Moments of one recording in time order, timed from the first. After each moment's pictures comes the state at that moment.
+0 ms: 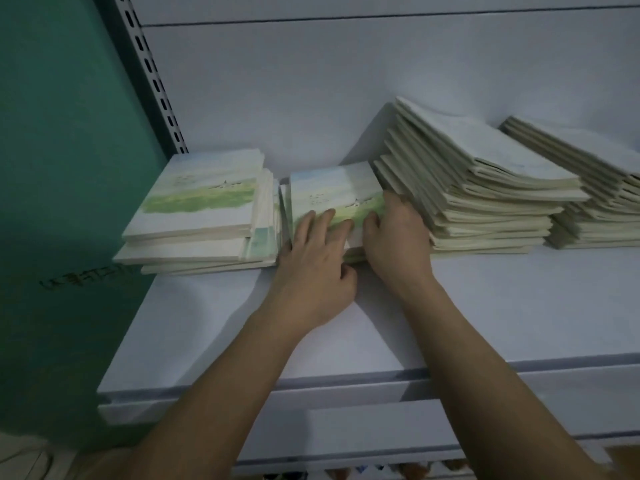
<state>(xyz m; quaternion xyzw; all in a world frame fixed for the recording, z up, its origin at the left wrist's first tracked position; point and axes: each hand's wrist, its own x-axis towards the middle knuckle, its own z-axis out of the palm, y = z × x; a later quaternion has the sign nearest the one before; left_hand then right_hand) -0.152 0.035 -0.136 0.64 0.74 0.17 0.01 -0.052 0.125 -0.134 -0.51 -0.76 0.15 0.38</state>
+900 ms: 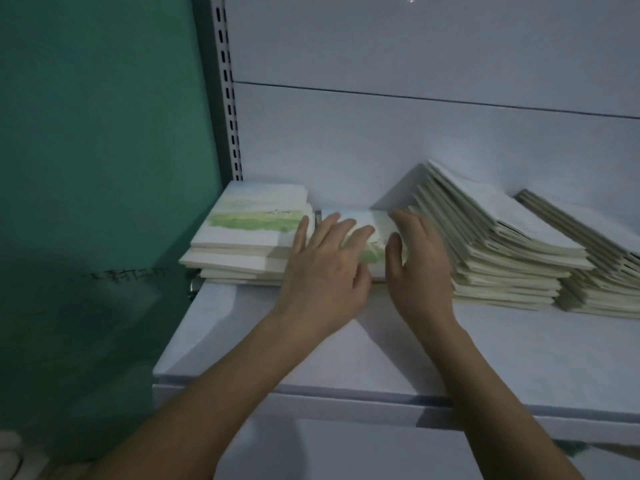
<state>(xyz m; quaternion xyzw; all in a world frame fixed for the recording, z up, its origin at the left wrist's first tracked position) -0.166 -0.001 -0.092 0.63 0.71 0.28 -0.17 -0.054 0.096 -0.108 -0.33 -0.79 0.07 0.51</state>
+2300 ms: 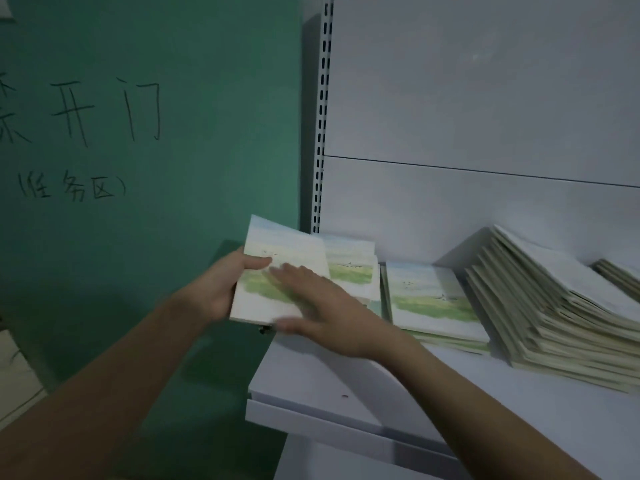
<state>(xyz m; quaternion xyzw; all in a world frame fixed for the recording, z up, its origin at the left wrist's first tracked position) -0.336 -0.106 -0.042 0.21 0.62 0.64 0.41 -0.170 -0.001 -0.063 -0.04 -0.97 0.20 0.14</state>
